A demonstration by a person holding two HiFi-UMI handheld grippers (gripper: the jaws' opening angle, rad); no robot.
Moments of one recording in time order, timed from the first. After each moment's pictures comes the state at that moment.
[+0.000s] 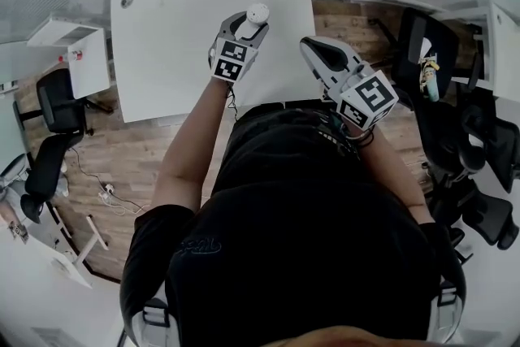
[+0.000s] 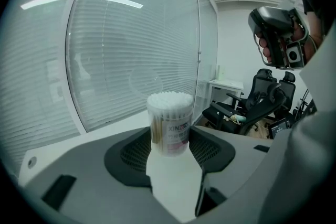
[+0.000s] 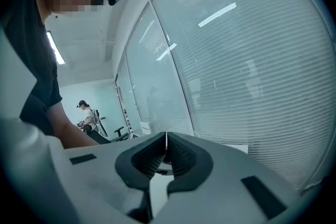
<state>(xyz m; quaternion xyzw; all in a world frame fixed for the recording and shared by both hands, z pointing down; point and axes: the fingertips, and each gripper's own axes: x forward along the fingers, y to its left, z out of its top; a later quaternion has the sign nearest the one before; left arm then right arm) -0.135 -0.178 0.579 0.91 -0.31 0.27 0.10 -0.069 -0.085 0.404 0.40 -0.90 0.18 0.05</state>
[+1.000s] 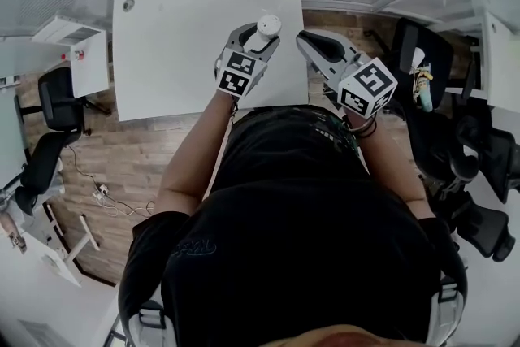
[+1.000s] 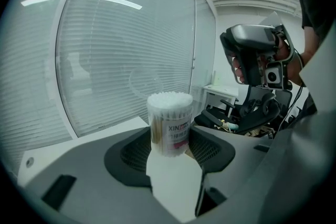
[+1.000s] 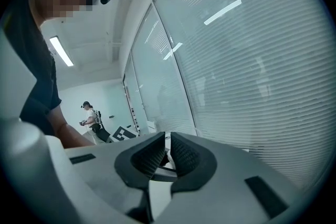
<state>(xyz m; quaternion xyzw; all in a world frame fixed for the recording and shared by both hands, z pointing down) -0.079 -0.134 0.520 0.91 -0.29 0.26 0.12 -0.033 -0.090 0.391 0.36 -0.92 0.17 0.05</state>
